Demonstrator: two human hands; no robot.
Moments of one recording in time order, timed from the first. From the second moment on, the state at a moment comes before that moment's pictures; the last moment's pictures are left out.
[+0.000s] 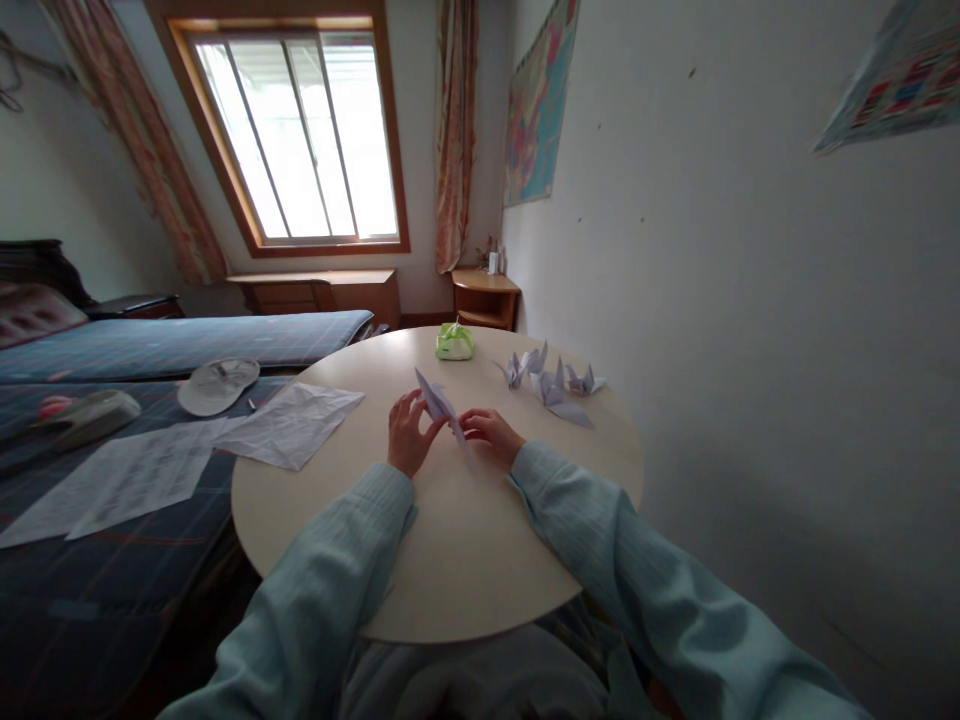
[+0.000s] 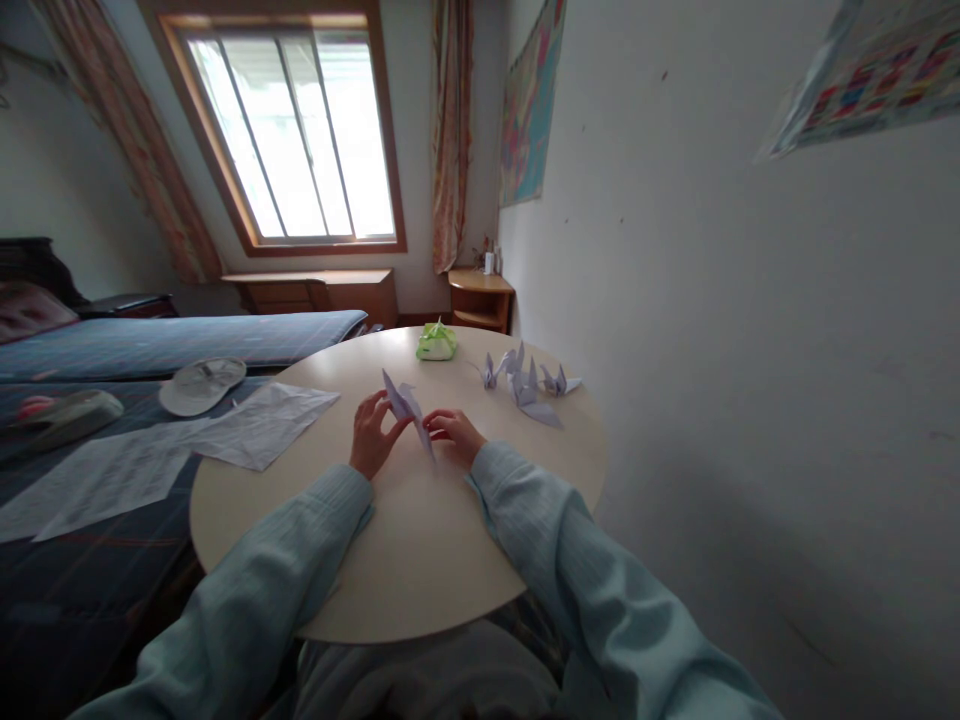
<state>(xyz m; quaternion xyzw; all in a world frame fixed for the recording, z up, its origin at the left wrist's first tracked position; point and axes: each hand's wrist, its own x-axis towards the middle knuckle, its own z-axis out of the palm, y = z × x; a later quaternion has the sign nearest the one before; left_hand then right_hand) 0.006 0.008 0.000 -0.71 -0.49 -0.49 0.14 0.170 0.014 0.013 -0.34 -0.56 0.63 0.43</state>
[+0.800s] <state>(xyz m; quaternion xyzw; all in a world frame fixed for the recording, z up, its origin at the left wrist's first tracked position) 0.010 0.004 0.001 -0.78 -0.41 -0.47 0.04 0.169 0.022 0.005 -0.36 -0.60 0.54 0.47</state>
